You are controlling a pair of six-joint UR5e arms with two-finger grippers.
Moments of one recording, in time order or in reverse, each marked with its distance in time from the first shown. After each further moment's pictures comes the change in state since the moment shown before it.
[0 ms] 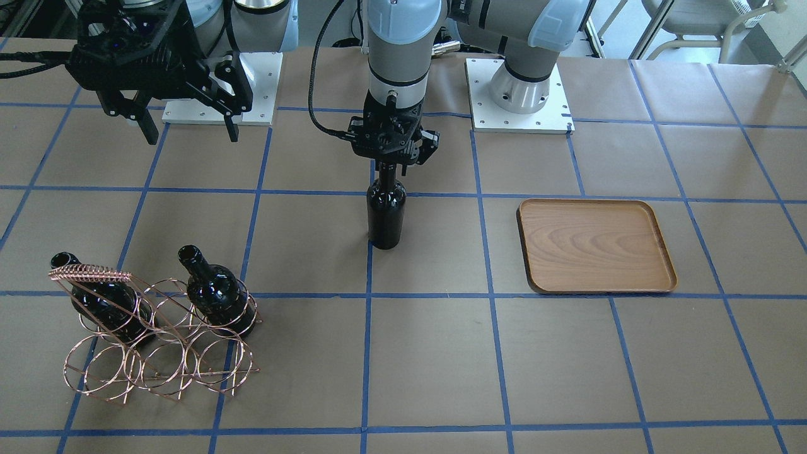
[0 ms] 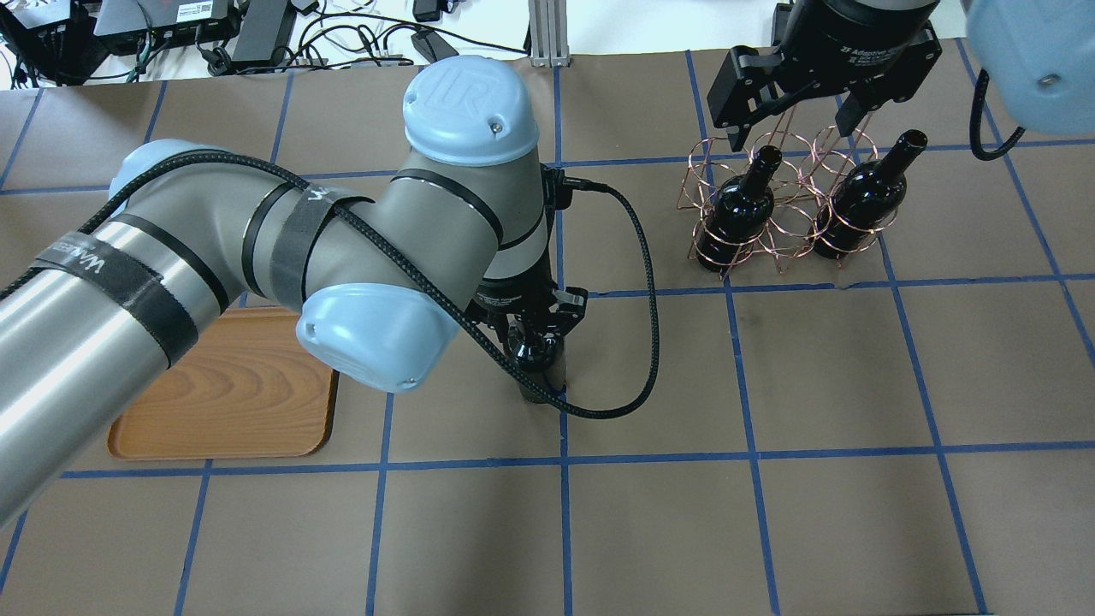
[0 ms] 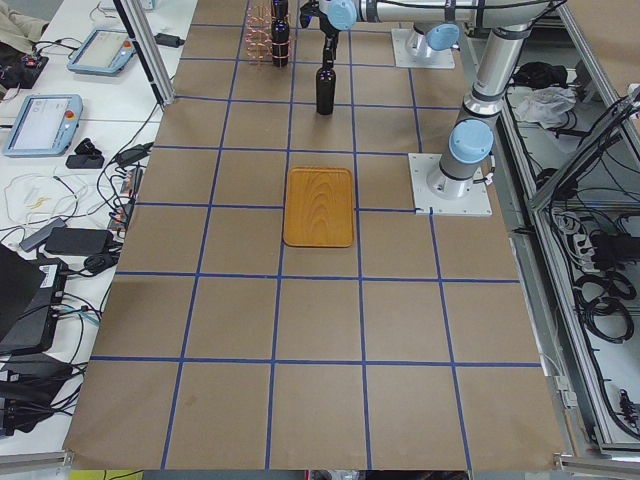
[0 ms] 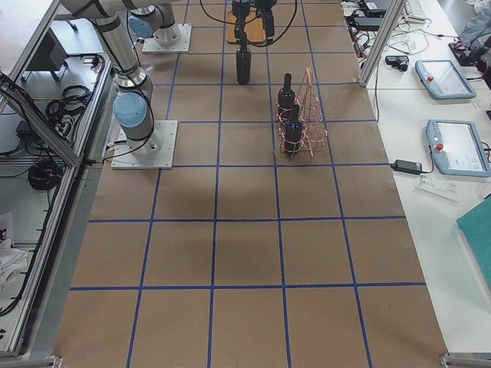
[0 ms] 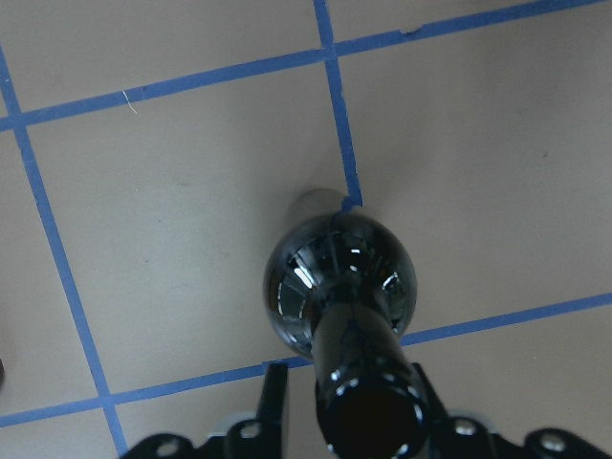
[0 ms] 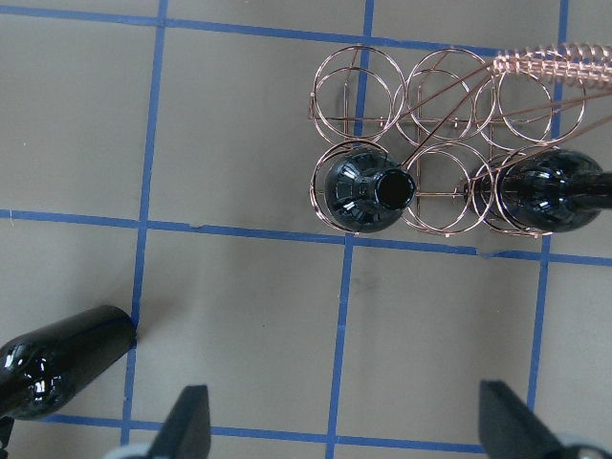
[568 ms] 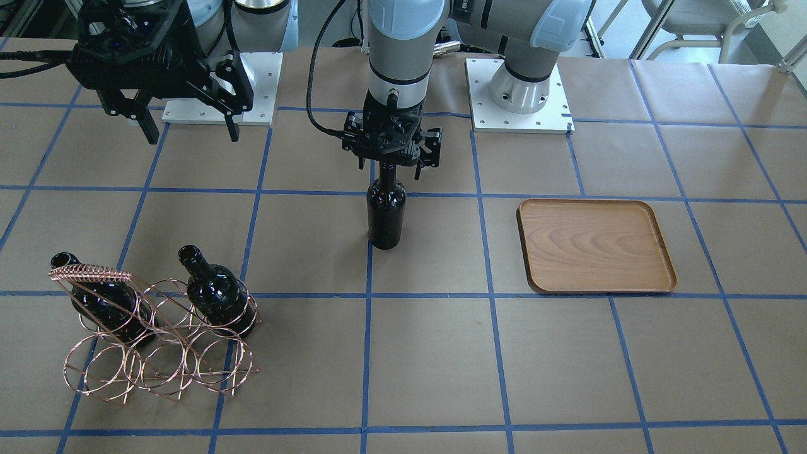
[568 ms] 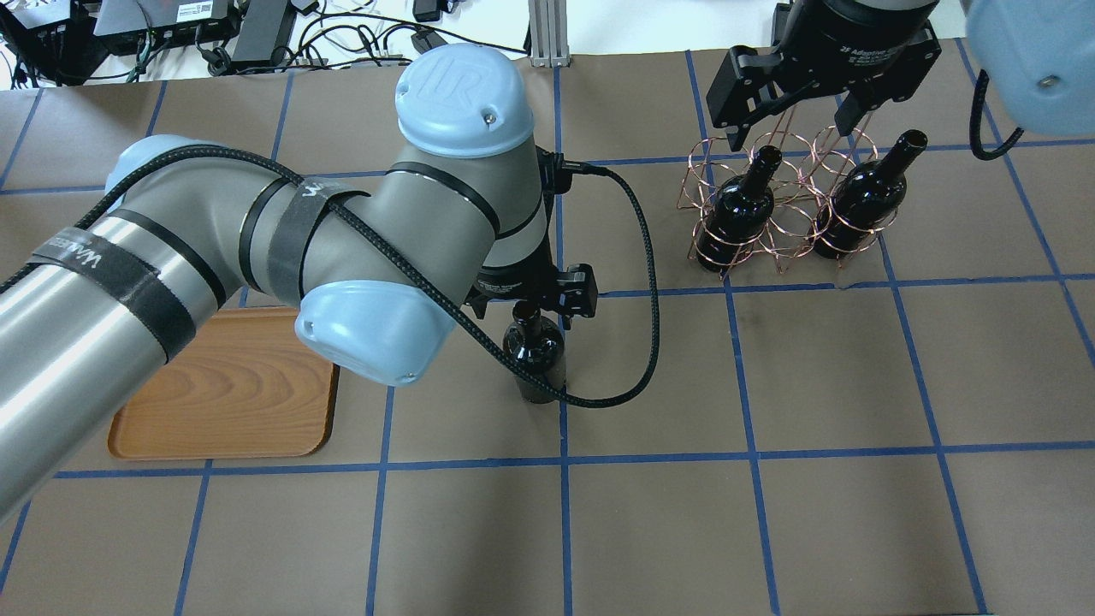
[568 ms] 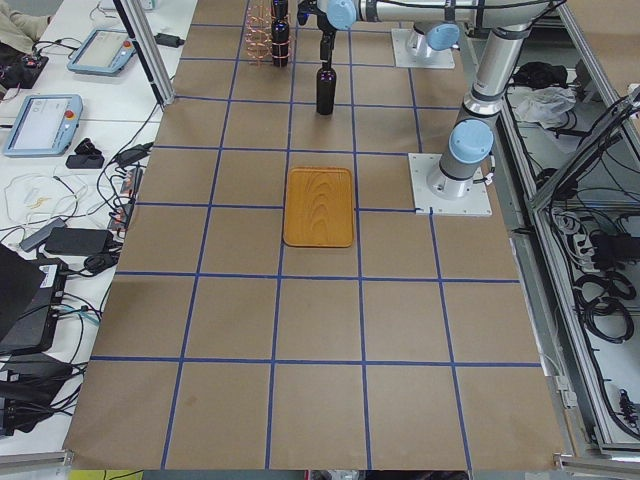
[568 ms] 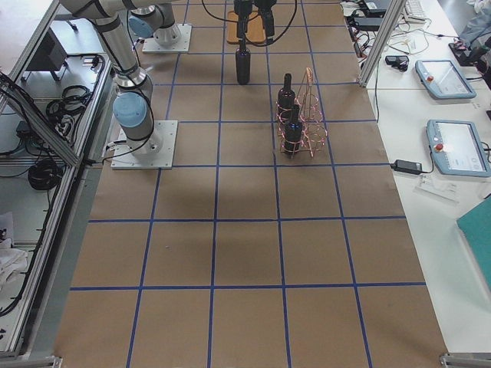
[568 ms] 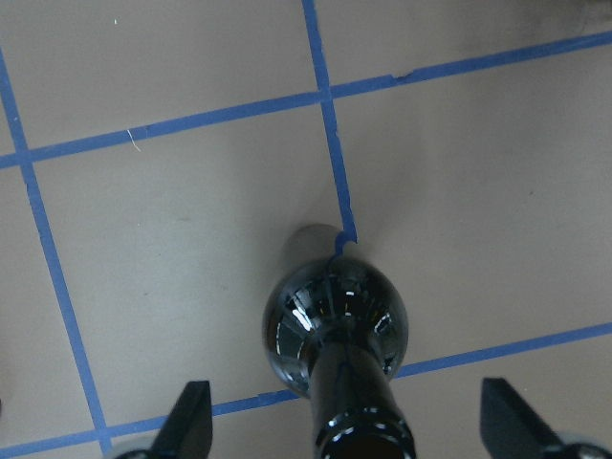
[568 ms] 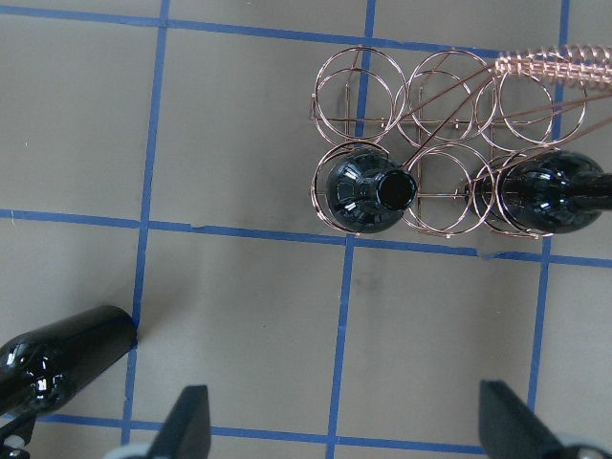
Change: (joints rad) left arm 0.007 -0.007 0.007 0.064 0.000 0.000; right arm 0.001 -0.001 0.000 -0.001 0.001 -0.001
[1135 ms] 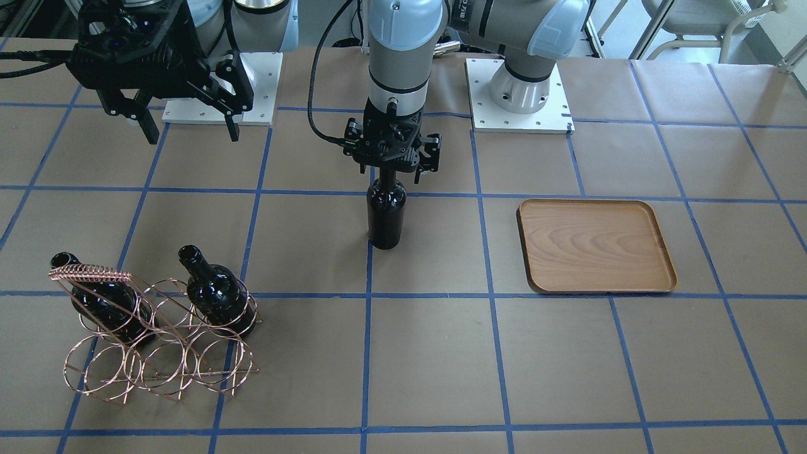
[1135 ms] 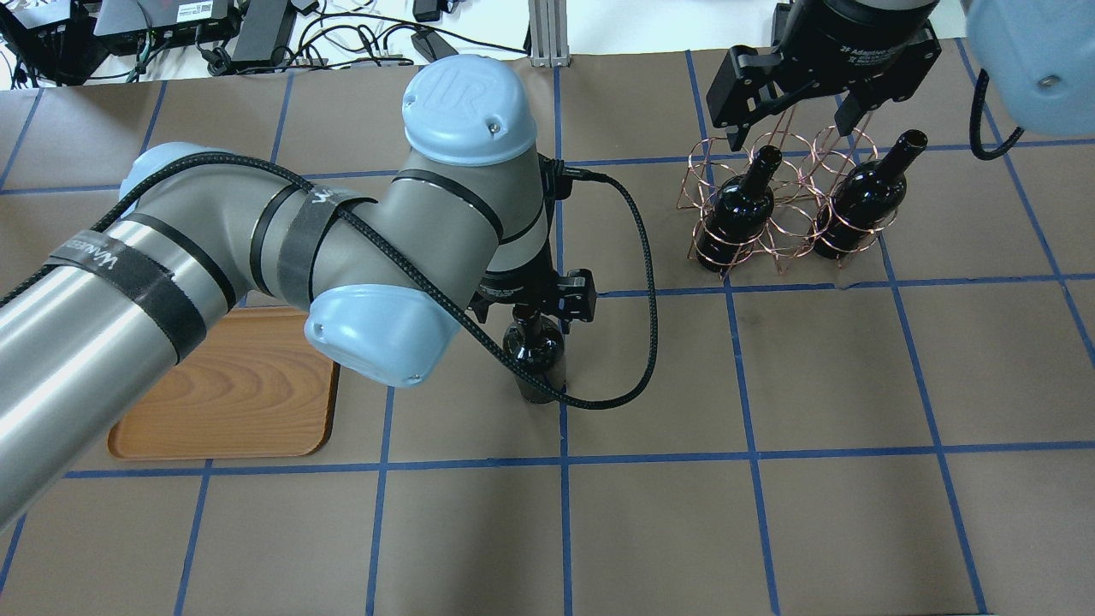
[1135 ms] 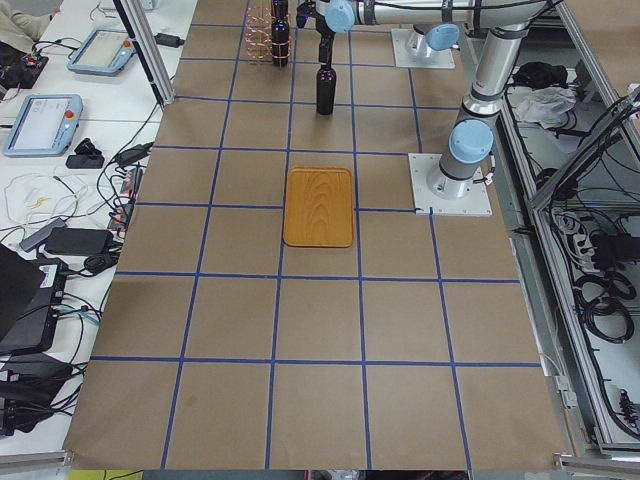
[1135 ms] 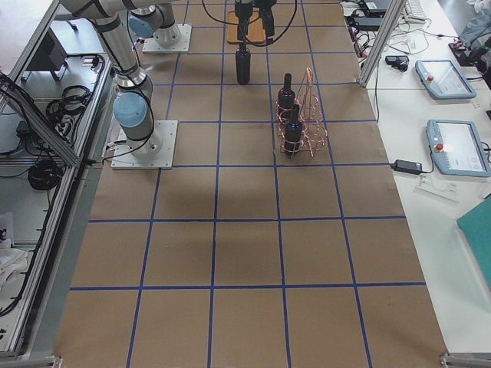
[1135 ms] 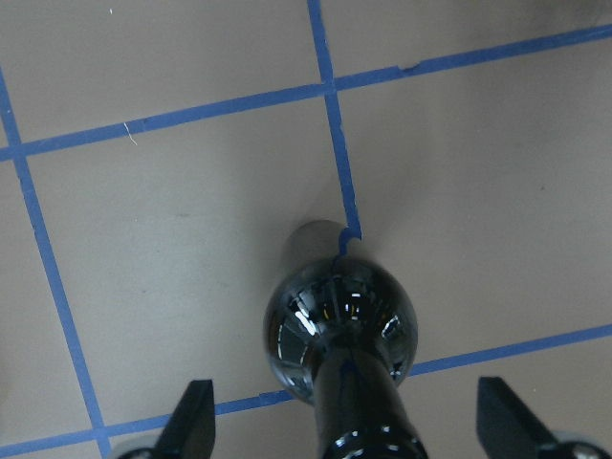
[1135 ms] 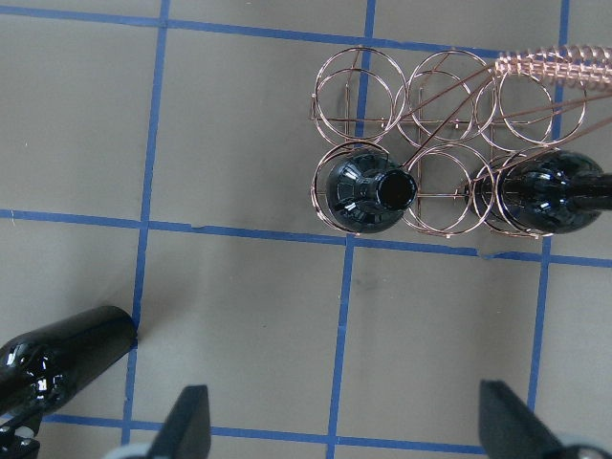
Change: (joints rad) left arm 0.000 -0.008 -0.014 -0.011 0.002 0.000; right arm 0.001 0.000 0.000 0.000 0.000 0.001
